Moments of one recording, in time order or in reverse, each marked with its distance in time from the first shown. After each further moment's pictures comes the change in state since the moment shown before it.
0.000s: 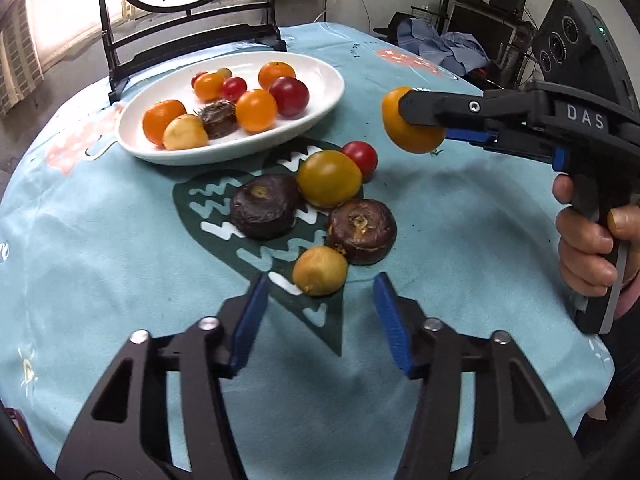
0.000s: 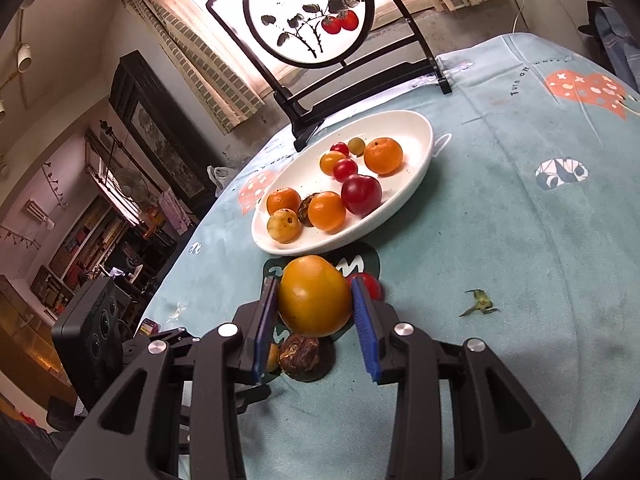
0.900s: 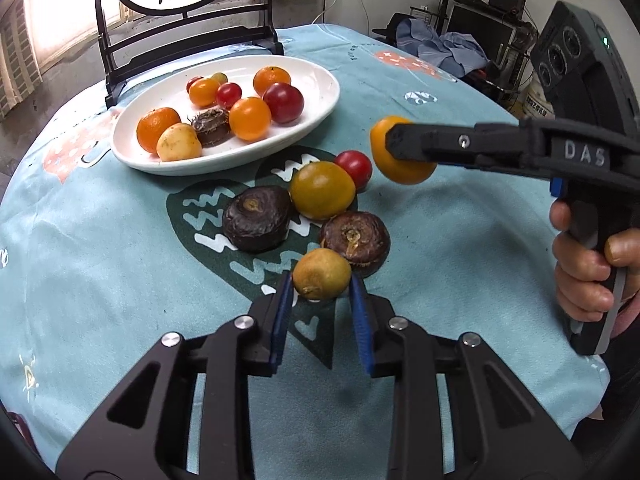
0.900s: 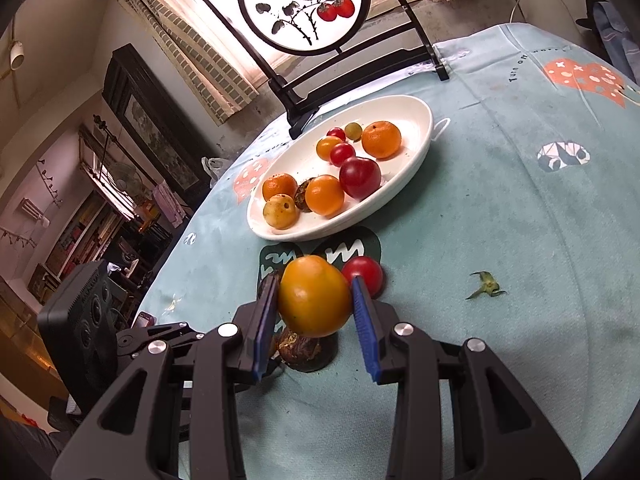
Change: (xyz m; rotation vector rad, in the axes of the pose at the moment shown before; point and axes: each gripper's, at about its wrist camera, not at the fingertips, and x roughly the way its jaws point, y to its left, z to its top) left arm -0.004 -0.005 0.004 0.000 -0.015 -0.007; right arm 0.006 0.003 -0.004 -0.002 0.027 -0.020
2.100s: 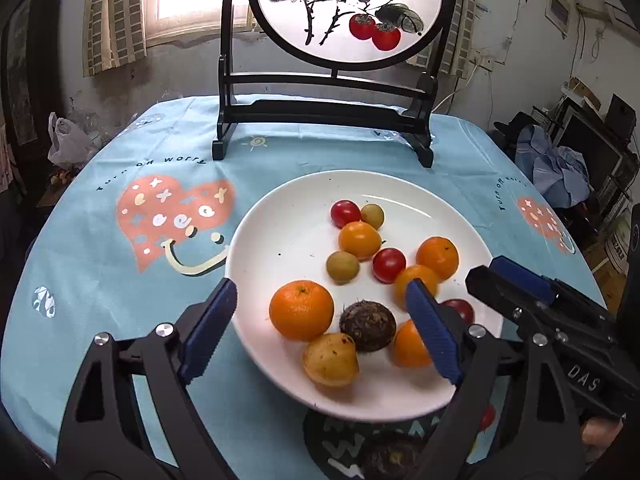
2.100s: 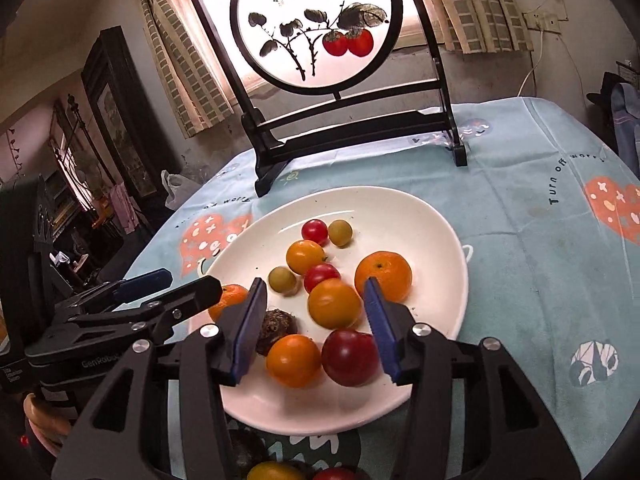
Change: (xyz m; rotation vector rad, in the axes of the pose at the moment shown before) left arm 0.008 0.110 0.125 -0.342 -0.162 0.254; right arm 0.067 0.020 0.104 -0.148 -0.103 -0.171
